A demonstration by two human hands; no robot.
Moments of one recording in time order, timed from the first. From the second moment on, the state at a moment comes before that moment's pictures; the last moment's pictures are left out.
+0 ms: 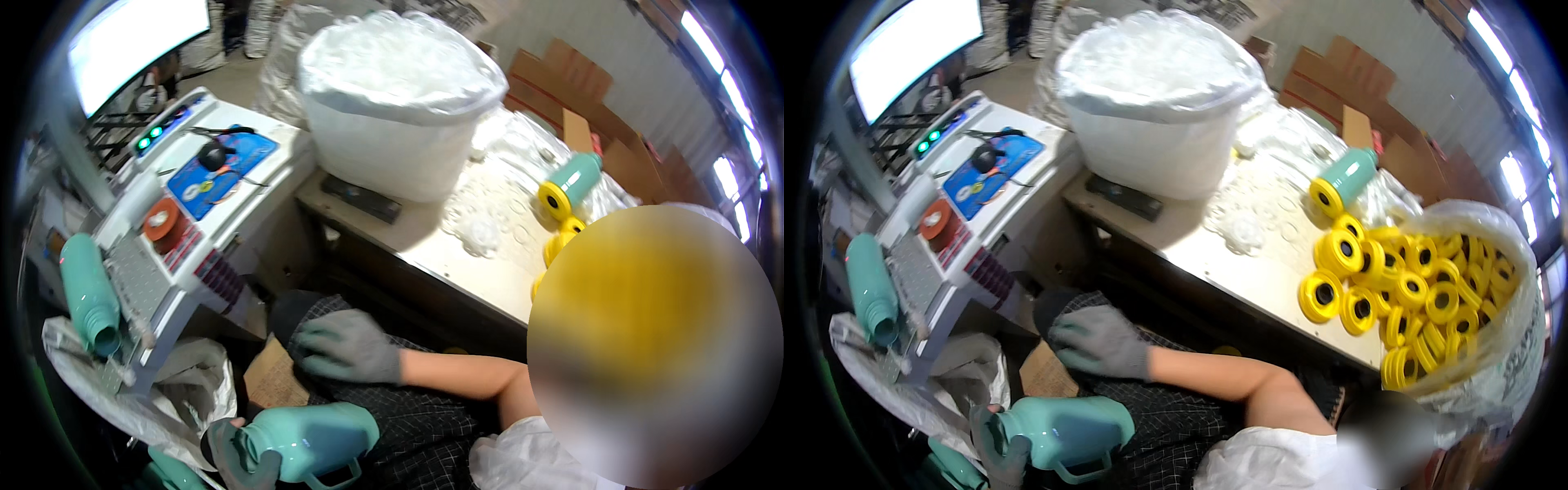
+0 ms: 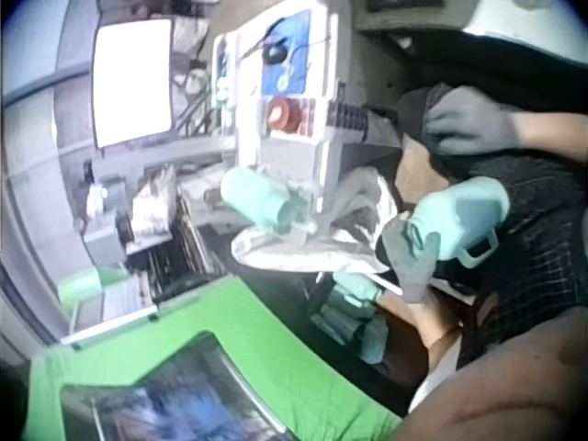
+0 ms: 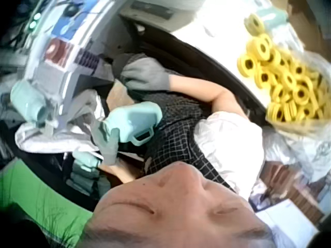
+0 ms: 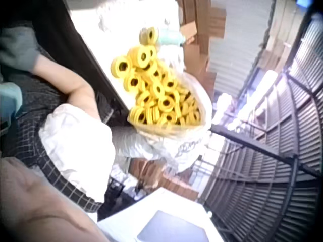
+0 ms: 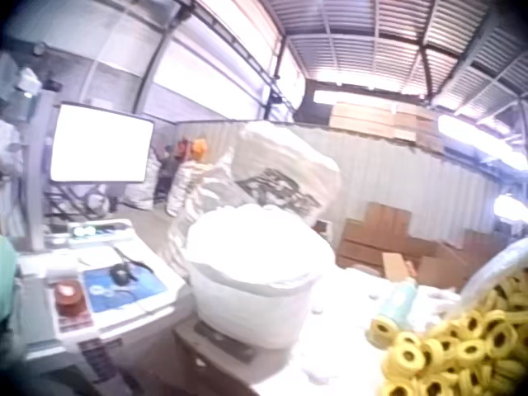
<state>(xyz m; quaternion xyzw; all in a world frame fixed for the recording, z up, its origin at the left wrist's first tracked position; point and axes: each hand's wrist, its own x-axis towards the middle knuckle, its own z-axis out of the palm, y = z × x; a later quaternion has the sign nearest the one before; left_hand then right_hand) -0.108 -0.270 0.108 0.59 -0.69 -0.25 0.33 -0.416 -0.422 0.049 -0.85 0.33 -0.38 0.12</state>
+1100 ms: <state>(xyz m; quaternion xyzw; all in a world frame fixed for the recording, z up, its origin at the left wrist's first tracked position) -0.158 -0.236 -0.002 0.56 -0.12 -0.42 0.71 -0.487 -0.403 0.028 -0.62 0.53 -0.48 0.33</state>
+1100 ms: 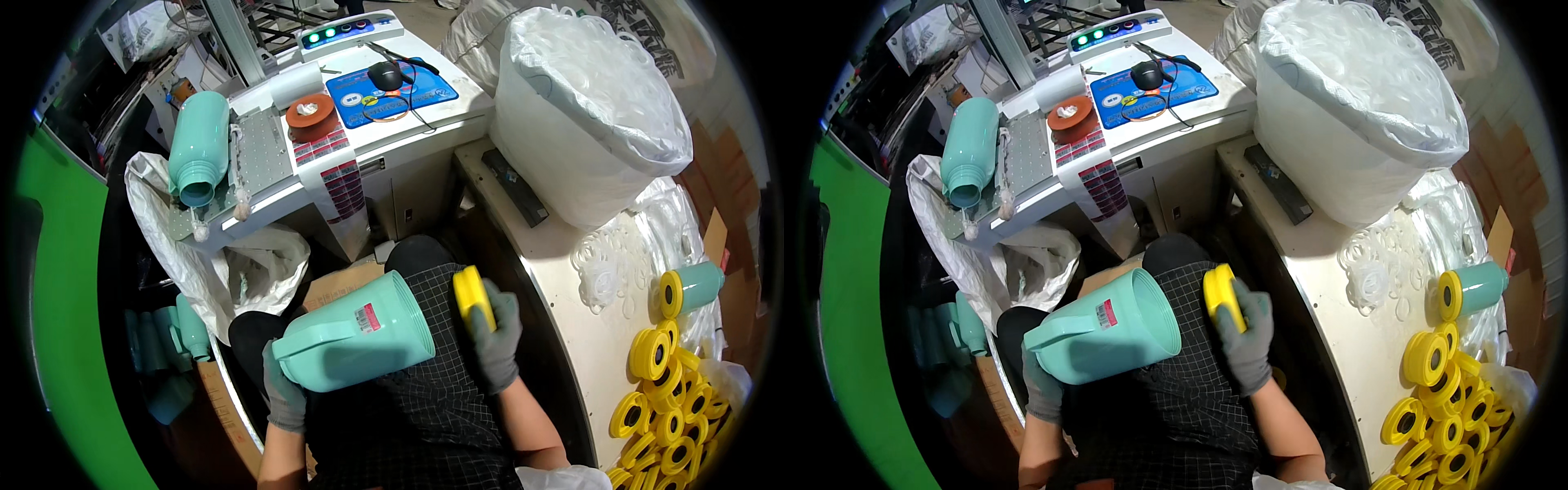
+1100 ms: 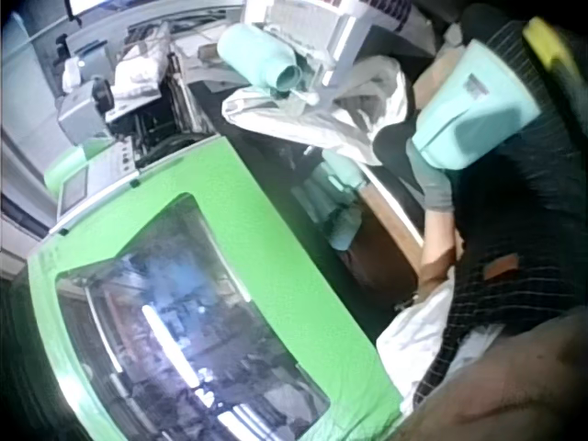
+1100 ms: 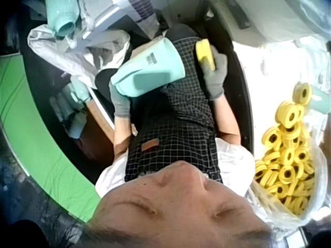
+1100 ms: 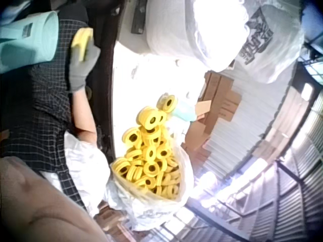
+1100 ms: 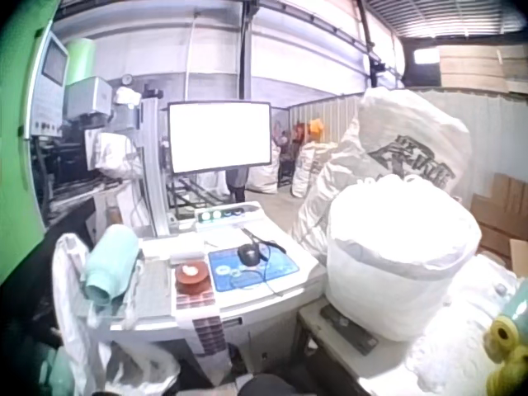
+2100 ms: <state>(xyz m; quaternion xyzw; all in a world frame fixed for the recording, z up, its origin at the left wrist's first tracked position) -0.196 -0.246 -0.016 0.41 -0.09 -0.55 0.73 -0.480 -0.397 0.102 -0.80 0.26 -0.49 0.20</state>
